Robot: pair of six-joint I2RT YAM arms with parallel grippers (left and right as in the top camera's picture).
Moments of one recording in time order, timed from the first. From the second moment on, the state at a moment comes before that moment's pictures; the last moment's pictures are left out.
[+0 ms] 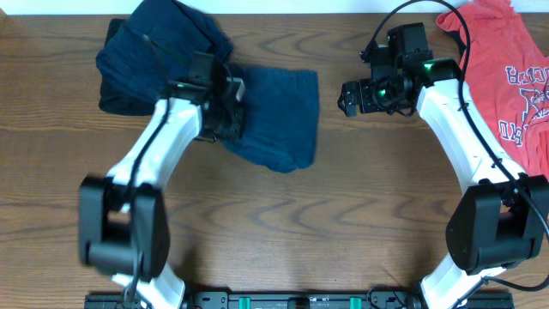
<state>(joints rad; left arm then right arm) -0.20 1.78 1.34 -0.80 0.26 -0.03 0.17 1.85 1.54 -0.85 -0.26 0.04</state>
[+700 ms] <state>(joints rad) -0.22 1.71 1.44 -0.77 0.26 -0.04 0.17 1.85 1.54 -0.83 -0.26 0.04</state>
